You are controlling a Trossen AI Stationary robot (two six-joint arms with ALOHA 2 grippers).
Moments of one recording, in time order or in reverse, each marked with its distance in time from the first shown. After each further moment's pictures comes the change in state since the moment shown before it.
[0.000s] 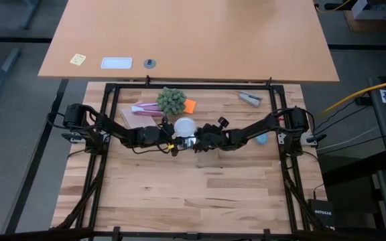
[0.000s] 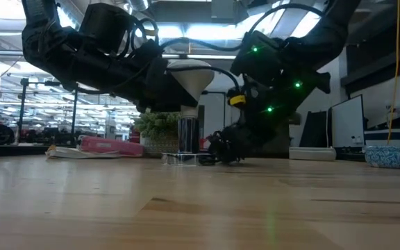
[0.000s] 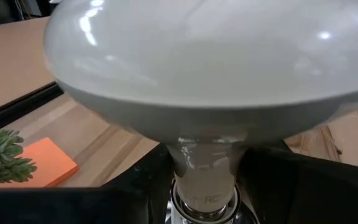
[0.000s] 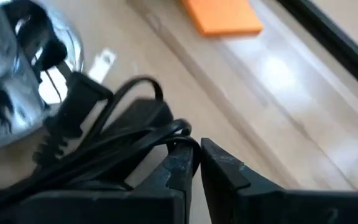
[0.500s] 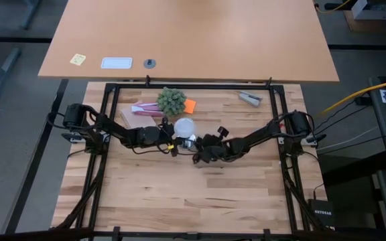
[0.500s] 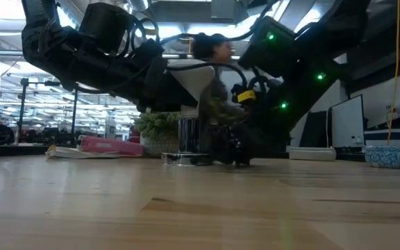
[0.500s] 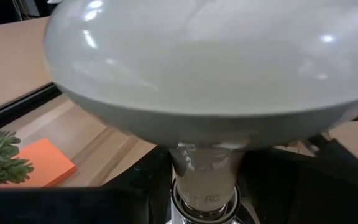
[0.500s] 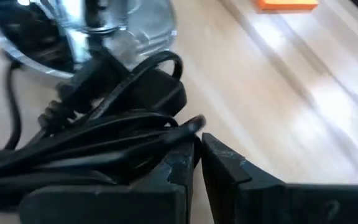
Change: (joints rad) left arm 0.000 0.000 0.000 0.000 0.001 0.002; right arm 0.133 0.000 0.000 -0.079 -0.031 0.109
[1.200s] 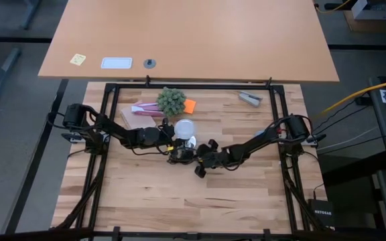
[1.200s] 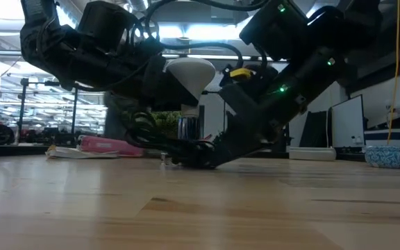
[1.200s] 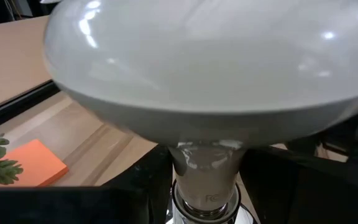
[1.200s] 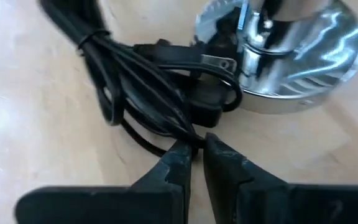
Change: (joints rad) left arm -0.001 0.000 0.000 0.001 0.004 0.006; right arm 0.090 0.039 0.003 0.265 -0.289 0.104
